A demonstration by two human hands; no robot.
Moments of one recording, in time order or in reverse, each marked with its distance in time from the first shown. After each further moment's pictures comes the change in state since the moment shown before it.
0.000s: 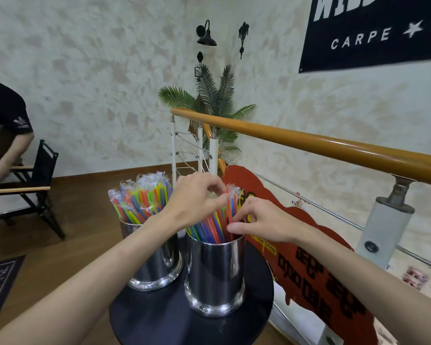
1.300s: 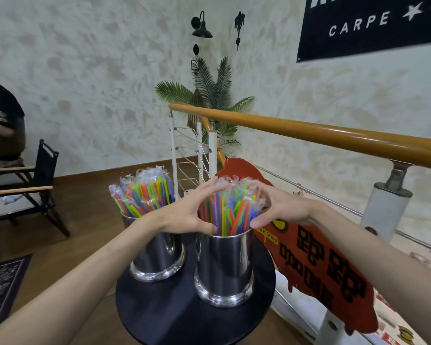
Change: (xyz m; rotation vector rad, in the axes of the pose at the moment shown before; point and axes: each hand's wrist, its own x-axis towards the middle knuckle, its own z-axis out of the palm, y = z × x) left_hand -0.024 -0.029 -0.001 -0.275 -0.572 -0.047; right_hand -0.004 0.045 -0.015 0.626 -0.226 0.107
